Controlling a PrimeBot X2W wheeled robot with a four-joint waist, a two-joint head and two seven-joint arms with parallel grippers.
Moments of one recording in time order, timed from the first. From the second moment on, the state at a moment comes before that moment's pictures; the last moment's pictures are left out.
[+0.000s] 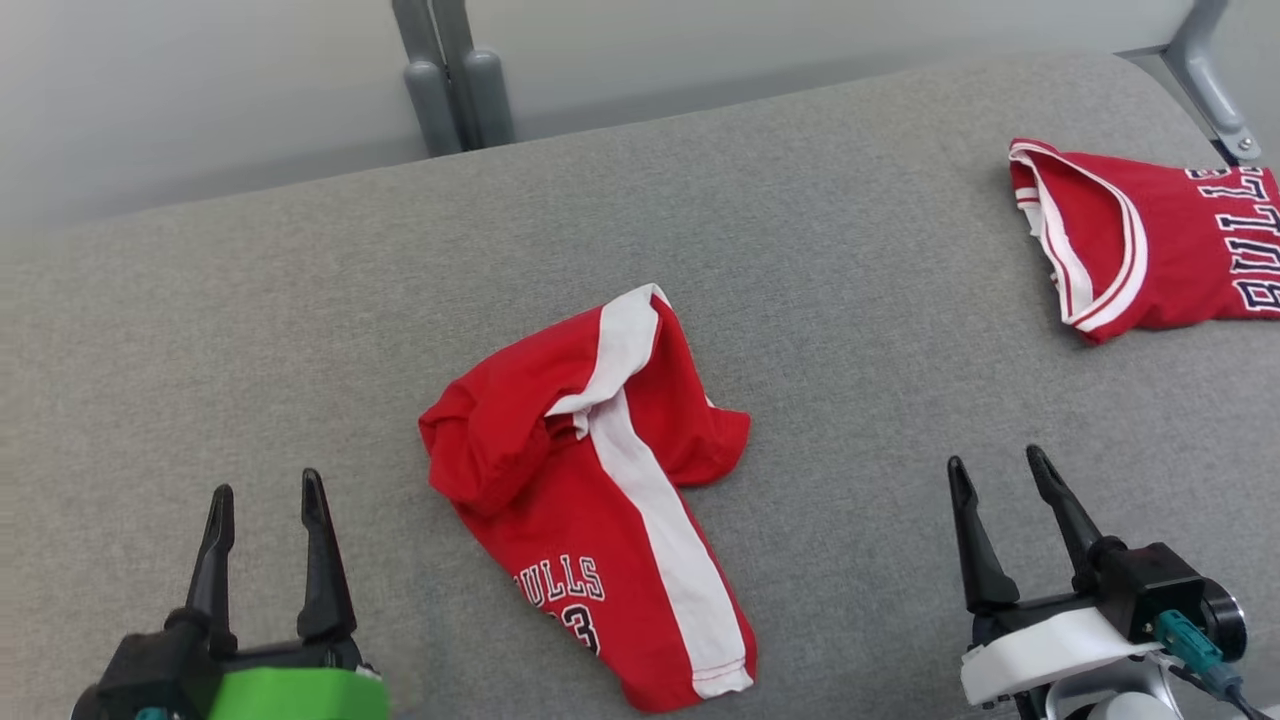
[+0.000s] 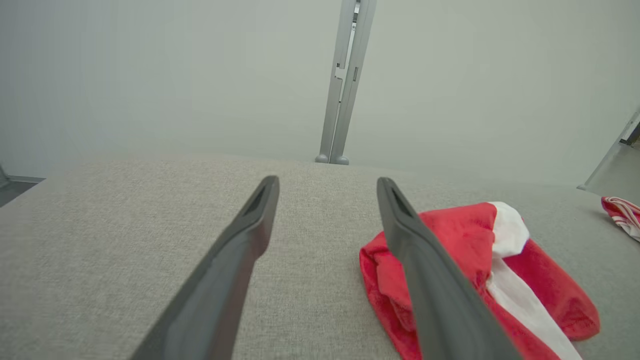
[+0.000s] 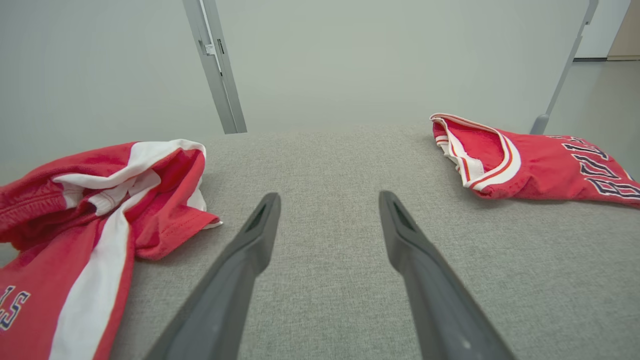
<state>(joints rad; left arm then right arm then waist) 0.07 0.09 -0.05 -0.02 -0.31 0.05 -0.26 0.05 -0.05 0.03 0.08 0.10 0.13 -0.26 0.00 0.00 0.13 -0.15</state>
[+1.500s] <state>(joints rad) 0.26 0.05 0.11 -0.02 -0.19 -0.11 -0.26 0.12 -0.05 -0.01 0.09 0.08 0.13 -0.26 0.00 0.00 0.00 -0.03</state>
